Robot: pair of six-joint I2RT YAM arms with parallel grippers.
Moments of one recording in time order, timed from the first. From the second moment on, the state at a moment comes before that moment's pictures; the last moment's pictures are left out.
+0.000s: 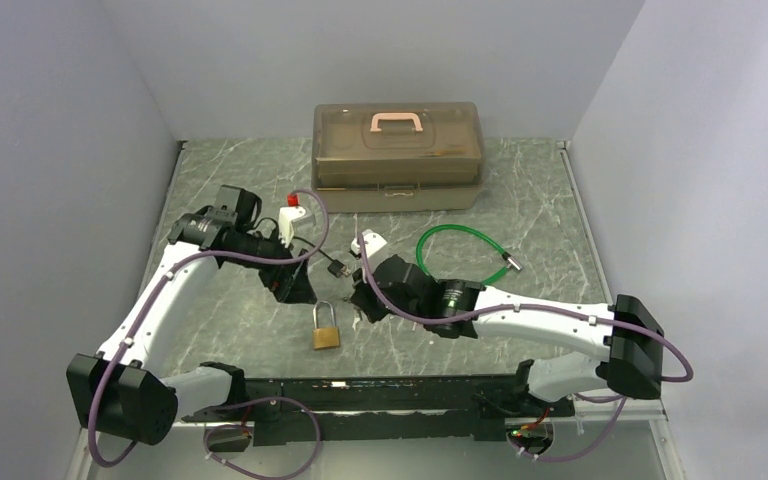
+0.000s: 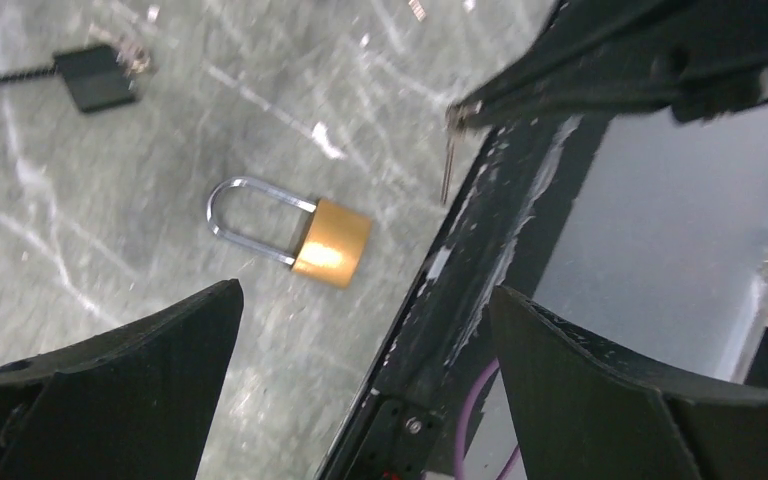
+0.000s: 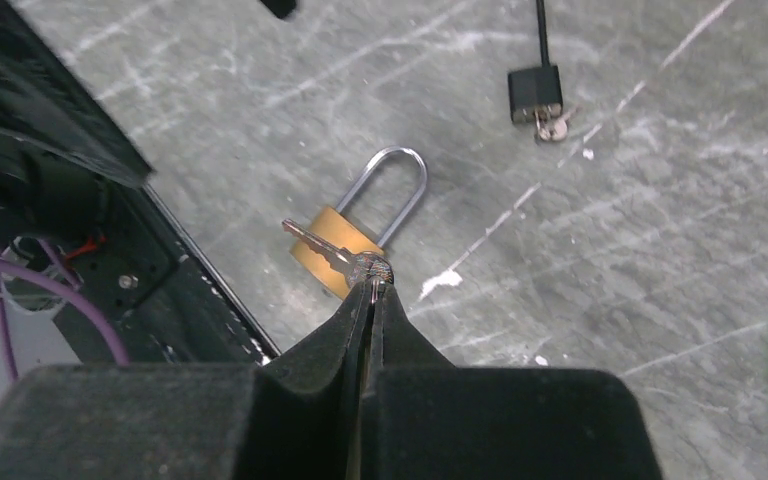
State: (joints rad) left arm -0.23 1.17 1.09 -1.09 0.76 0.45; right arm 1.17 1.31 0.92 -0.18 0.18 0.38
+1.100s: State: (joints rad) left arm -0.26 1.10 1.07 -0.95 1.08 0.29; right arm 1.36 1.29 1.10 -0.16 0.51 0.26
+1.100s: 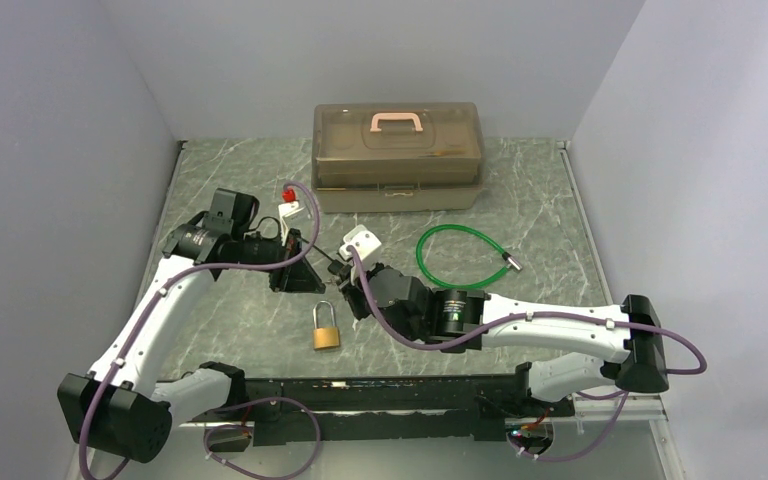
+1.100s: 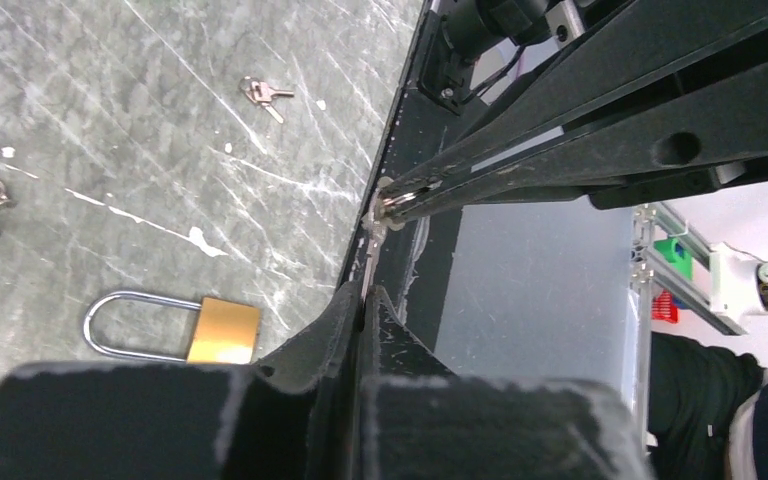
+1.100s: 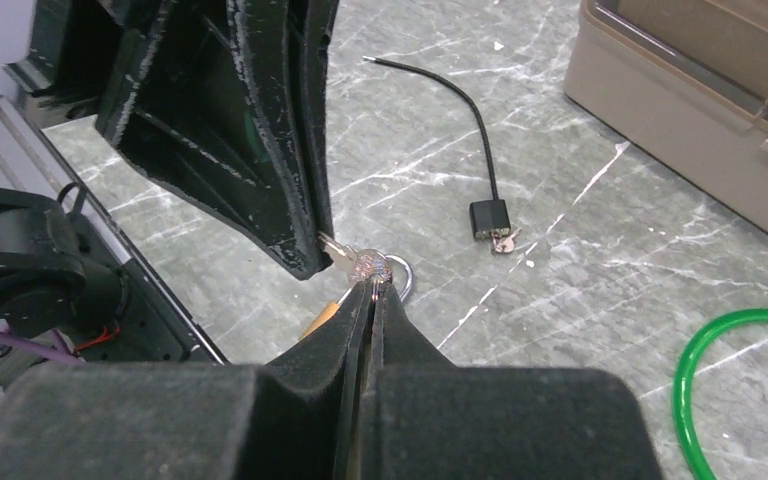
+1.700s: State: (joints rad) left arm -0.27 1.09 1.19 -1.11 1.06 0.47; right arm 1.39 1.21 1.05 -0.14 0.40 0.24
